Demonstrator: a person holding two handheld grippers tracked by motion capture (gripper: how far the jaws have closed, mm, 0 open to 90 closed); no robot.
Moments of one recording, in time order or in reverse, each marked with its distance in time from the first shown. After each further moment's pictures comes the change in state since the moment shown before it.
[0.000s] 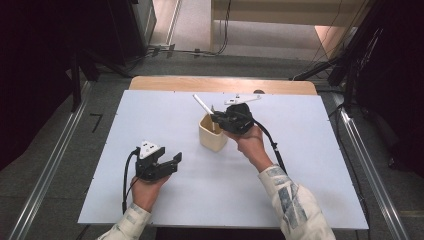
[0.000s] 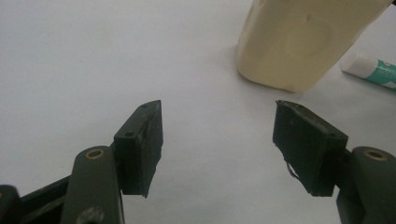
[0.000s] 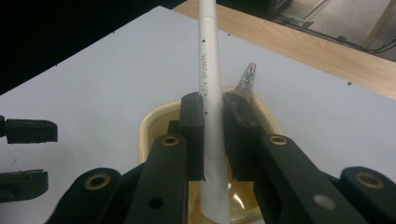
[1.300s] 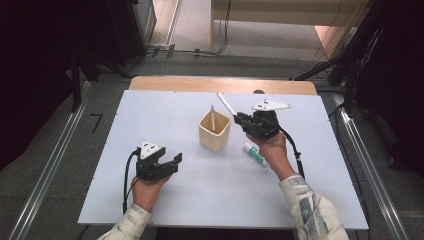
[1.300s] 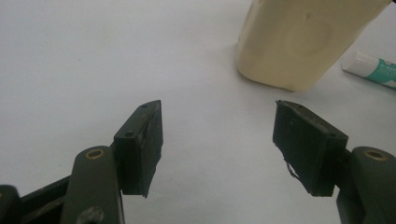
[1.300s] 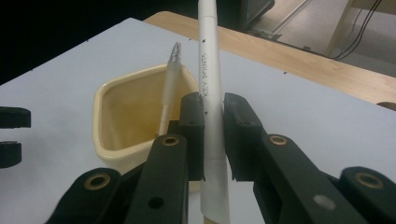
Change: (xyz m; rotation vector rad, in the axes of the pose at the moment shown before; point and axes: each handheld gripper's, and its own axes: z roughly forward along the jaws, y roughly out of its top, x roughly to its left) left arm -0.002 0.000 0.000 0.003 0.003 0.000; right arm -0.030 -0.028 -0.050 -0.071 -0.080 0.020
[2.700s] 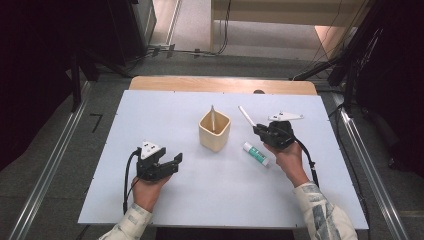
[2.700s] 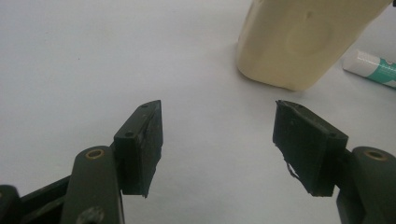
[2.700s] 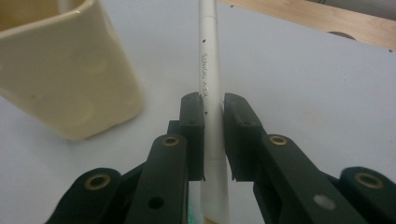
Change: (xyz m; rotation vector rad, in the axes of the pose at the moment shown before) left arm 0.000 0.000 0.001 0.003 0.005 -0.001; right arm -0.044 -0.050 -0.007 0.111 -0.111 0.036
